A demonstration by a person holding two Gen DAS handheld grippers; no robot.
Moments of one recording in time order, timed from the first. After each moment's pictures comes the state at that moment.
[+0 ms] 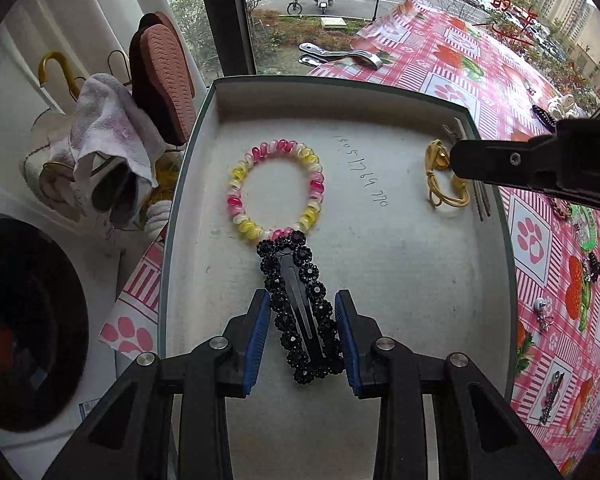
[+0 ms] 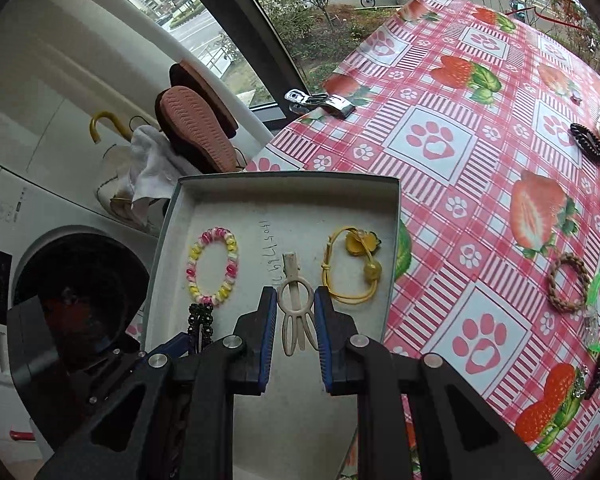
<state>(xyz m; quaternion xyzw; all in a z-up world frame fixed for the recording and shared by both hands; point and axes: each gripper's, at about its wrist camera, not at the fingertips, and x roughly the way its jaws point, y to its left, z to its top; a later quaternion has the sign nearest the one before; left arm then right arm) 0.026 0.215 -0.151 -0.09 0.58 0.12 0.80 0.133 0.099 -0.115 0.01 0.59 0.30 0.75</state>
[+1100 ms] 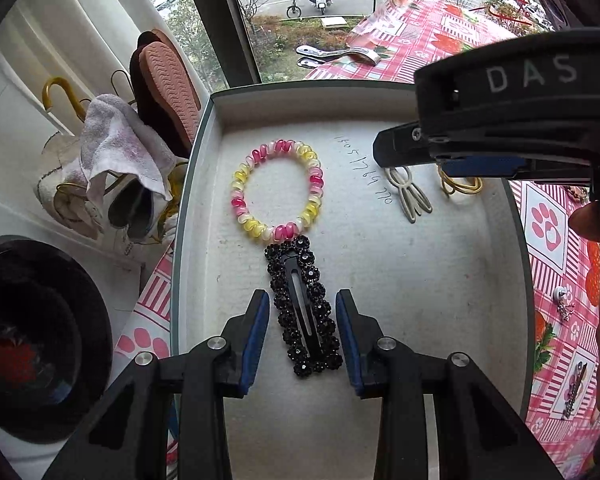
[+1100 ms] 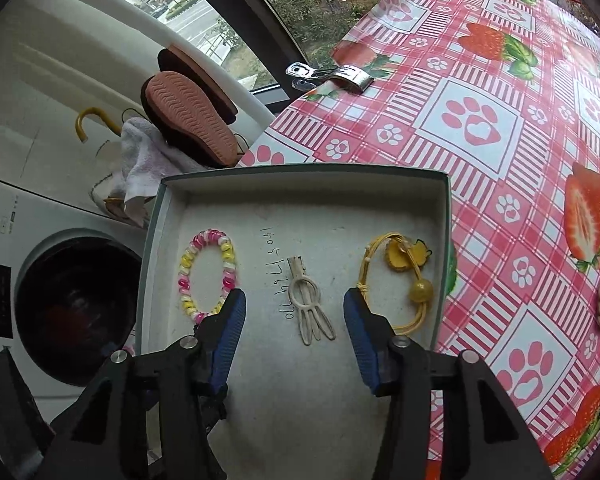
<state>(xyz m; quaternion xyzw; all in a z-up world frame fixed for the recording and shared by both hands) 0.029 0.199 -0.149 -0.03 0.58 0.13 0.80 0.150 0.120 -0.148 0.04 0.62 0.30 0.72</state>
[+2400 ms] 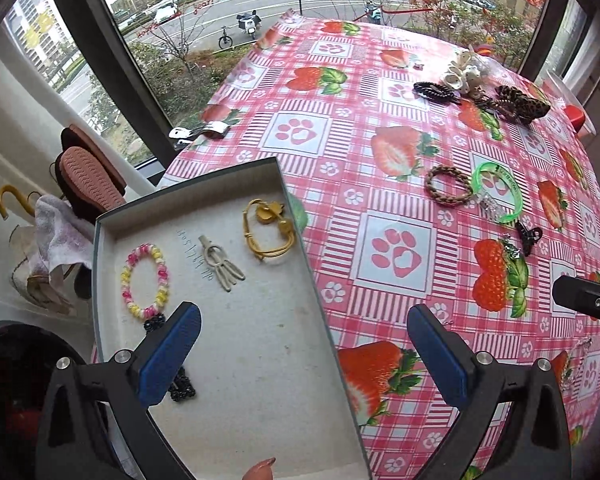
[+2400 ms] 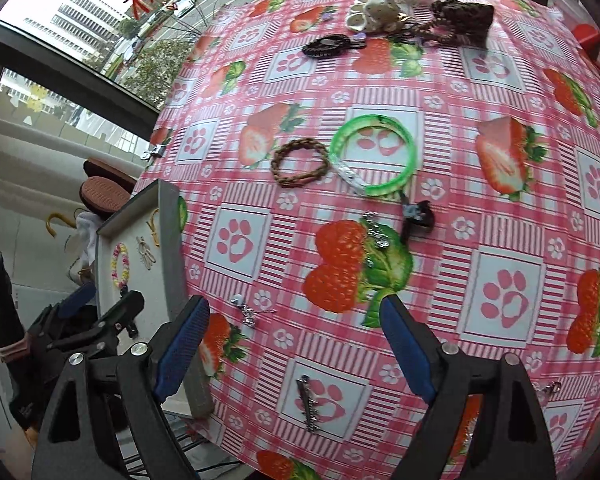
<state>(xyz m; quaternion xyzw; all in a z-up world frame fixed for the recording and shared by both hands) 0.071 0.077 -0.099 0.03 0.56 0.02 0.83 0.080 -0.154 -0.107 0.16 0.61 0.12 0.76</state>
